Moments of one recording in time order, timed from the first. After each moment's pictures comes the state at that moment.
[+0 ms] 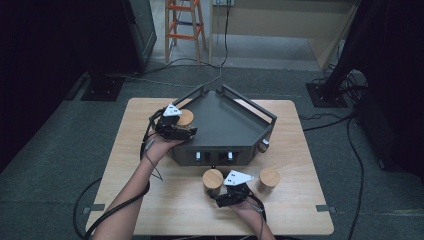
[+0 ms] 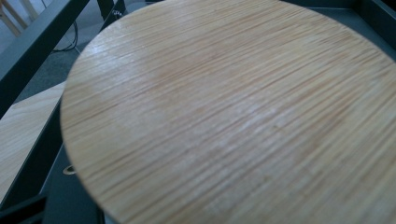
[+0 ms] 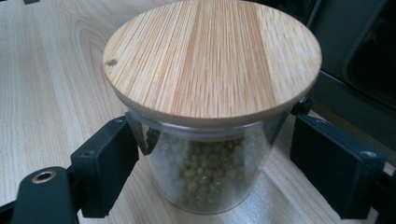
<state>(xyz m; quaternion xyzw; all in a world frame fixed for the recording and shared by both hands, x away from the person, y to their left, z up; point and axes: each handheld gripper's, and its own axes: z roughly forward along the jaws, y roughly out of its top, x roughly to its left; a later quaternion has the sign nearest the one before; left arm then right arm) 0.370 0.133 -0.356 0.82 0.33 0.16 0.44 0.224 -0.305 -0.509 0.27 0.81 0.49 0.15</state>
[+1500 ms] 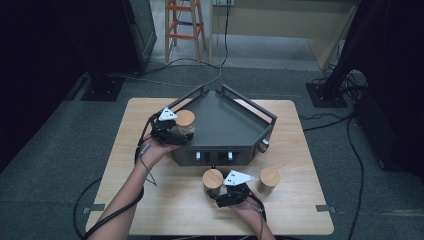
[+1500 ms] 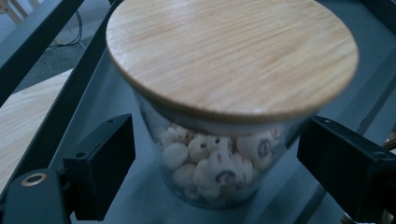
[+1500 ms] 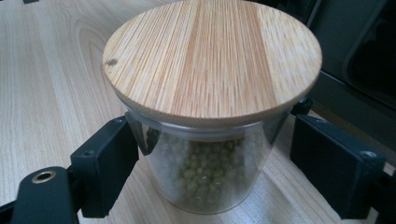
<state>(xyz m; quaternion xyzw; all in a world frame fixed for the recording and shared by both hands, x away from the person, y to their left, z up) 0.353 0.146 -0.358 0.82 0.34 0.17 0.44 0.224 -0.305 -0.509 0.27 0.81 0.49 0.16</state>
